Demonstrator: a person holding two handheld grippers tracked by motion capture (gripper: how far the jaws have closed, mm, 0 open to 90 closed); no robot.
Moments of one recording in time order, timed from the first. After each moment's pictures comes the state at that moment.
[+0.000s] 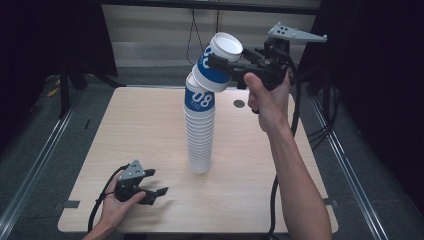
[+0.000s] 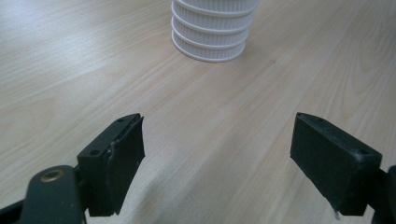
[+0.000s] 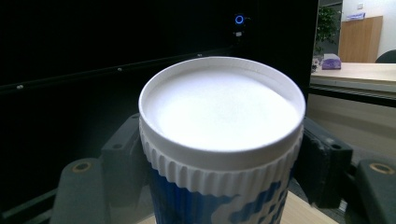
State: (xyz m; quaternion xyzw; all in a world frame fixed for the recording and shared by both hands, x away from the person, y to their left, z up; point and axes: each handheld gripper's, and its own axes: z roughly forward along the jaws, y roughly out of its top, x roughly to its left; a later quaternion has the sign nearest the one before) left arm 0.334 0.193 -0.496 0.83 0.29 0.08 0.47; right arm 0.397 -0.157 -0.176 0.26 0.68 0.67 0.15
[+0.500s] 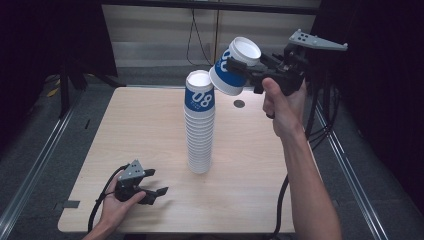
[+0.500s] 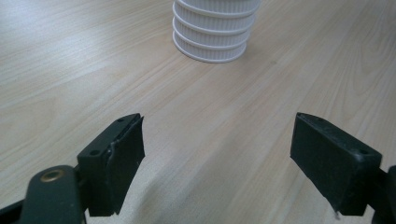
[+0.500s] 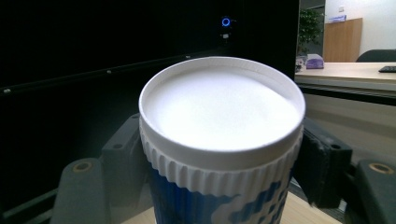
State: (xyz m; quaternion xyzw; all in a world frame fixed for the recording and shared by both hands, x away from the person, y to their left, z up) left arm 0.334 0.193 -0.496 0.83 0.29 0.08 0.47; right arm 0.388 -0.189 -0.182 0.28 0.67 0.67 0.16
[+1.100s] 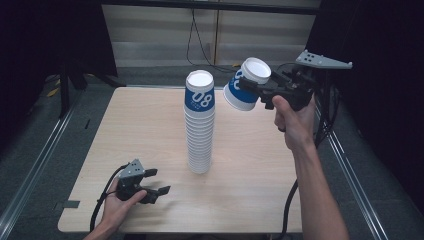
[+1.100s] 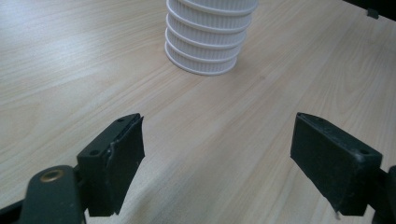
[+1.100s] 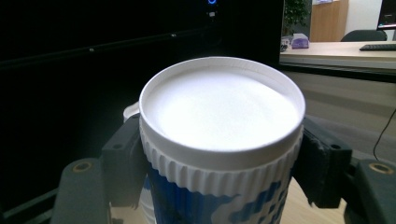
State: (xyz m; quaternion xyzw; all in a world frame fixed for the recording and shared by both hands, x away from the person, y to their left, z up) left arm 0.335 0.190 -0.494 0.82 0.30 0.06 0.49; right arm 0.381 -0.216 -0.214 0.30 0.69 0.64 0.17
